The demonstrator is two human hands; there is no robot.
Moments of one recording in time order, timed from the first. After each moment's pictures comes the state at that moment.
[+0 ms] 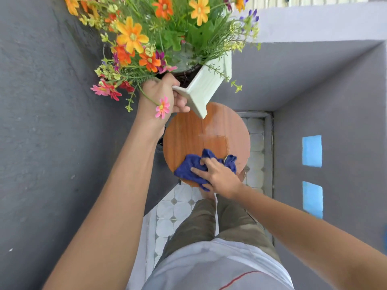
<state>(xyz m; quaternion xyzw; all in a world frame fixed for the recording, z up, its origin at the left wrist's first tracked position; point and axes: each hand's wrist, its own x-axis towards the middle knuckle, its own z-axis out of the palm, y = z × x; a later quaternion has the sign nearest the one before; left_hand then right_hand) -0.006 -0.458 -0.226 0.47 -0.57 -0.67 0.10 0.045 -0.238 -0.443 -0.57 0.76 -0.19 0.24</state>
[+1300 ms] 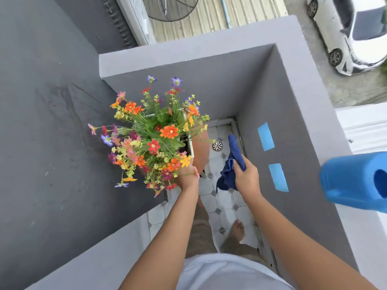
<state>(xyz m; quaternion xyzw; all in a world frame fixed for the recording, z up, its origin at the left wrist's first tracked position) 0.085 -0.266 -0.334 0.60 -0.51 -0.62 -0.04 0.058 -0.108 -0.352 0.16 0.80 -0.55 0.20</state>
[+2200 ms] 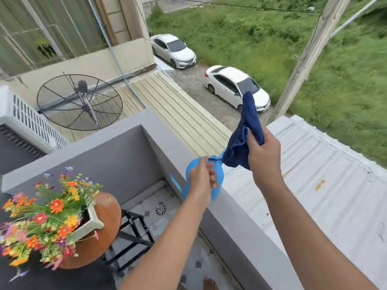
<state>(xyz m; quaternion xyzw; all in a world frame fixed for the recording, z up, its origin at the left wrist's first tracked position) 0.058 0.100 -0.145 0.29 -0.51 -0.79 -0.18 0.071 0.234 -0.081 0.14 0.70 -0.66 -0.23</state>
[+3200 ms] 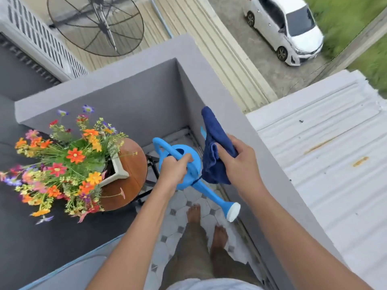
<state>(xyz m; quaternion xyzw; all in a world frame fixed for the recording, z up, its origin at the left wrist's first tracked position) 0.032 -0.101 -0.294 0.34 -0.72 -0.58 -0.20 0.044 0.074 -0.214 0.10 0.74 -0.66 0.07</state>
